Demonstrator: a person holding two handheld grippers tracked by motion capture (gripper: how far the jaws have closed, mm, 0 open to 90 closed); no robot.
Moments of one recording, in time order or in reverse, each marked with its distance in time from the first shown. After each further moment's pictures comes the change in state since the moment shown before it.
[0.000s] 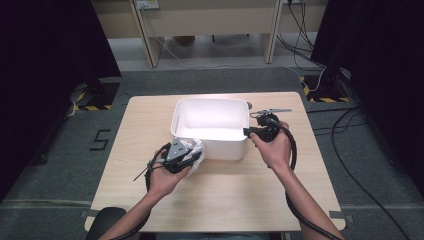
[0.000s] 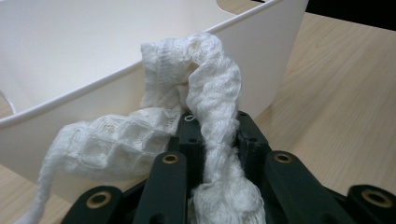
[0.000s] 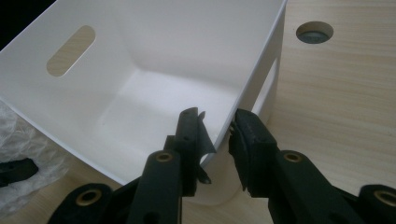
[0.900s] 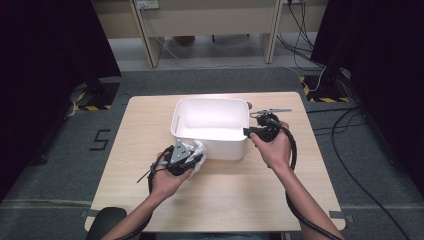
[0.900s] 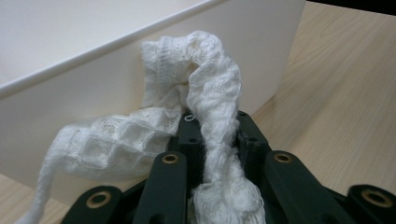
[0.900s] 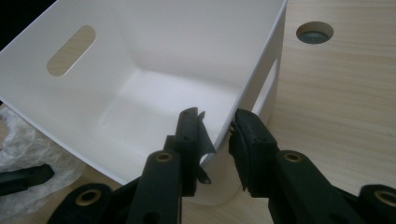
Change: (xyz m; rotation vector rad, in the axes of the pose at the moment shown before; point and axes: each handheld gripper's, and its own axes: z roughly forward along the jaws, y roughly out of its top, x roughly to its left) left arm -0.004 -0.010 0.009 0.010 0.010 0.024; right arm 0.000 0.000 0.000 -0.001 0.000 -0.003
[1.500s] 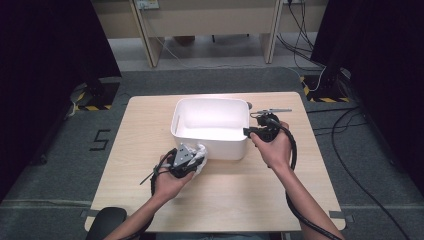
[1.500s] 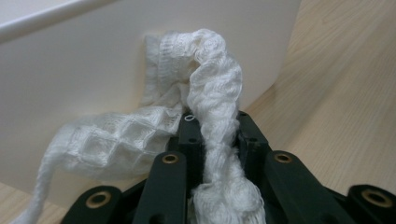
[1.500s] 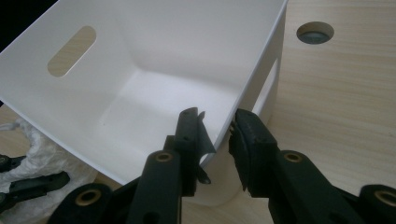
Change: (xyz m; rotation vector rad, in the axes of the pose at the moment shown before) left arm -0.004 -0.011 0.010 0.014 -0.001 0.014; right arm 0.000 0.000 0.000 -0.003 0.002 0.003
